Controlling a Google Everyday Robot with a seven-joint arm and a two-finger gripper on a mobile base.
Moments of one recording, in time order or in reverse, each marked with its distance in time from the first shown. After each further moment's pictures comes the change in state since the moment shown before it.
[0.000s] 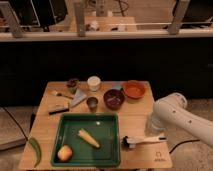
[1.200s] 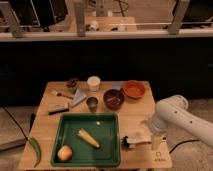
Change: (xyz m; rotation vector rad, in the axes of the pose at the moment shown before) arm 0.006 0.004 0.018 -0.022 -0.043 -0.098
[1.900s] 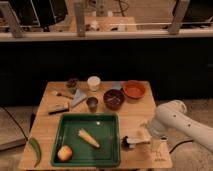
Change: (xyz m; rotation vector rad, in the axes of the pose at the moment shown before) arm 0.008 0.004 0.033 -0.013 -0.028 -0.003
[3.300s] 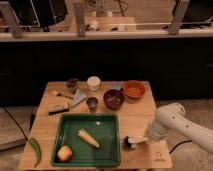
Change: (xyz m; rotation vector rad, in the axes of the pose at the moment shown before) arm 0.011 0.011 0.023 -0.053 -0.010 0.010
